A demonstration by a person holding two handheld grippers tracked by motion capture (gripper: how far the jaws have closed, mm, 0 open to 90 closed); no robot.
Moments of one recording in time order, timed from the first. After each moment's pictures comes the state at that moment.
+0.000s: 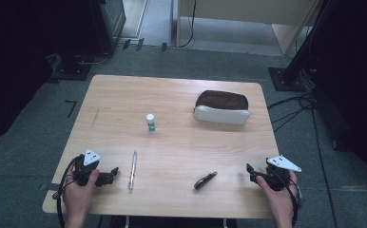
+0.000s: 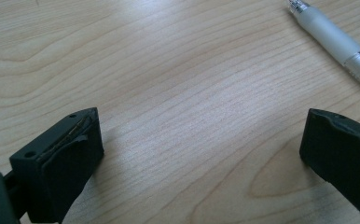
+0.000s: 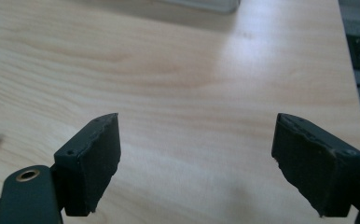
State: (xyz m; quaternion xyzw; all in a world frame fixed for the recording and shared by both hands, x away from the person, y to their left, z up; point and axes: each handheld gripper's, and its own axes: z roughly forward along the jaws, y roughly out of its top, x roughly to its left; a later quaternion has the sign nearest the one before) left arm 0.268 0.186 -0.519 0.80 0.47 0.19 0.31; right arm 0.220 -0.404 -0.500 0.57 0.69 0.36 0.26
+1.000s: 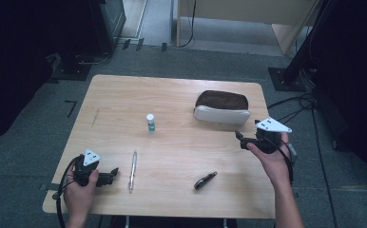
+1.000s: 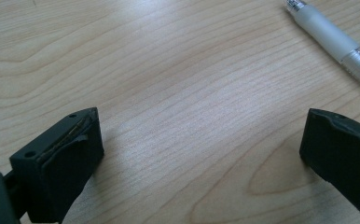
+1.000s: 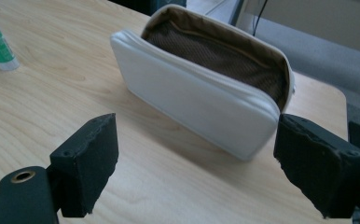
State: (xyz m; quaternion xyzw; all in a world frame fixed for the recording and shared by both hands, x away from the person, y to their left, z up) left arm 0.267 0.186 -0.519 0.80 0.47 0.19 0.31; right arm 0.303 -0.369 -0.420 0.45 0.74 0.40 0.30
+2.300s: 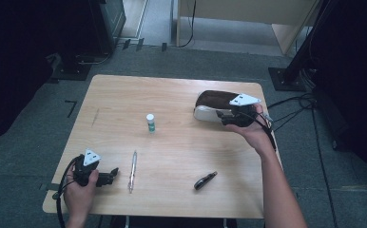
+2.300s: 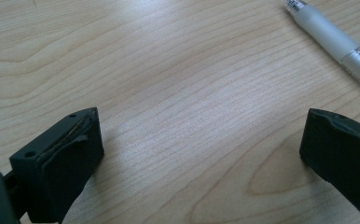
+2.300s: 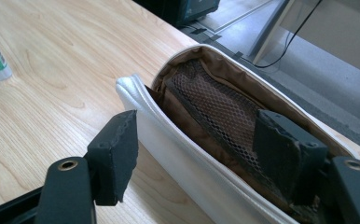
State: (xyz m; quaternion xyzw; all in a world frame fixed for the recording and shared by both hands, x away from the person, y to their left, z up) left arm 0.267 0.186 -0.519 0.80 0.47 0.19 0.31; right arm 0.394 -0.323 -0.416 0.37 0.80 0.38 0.29
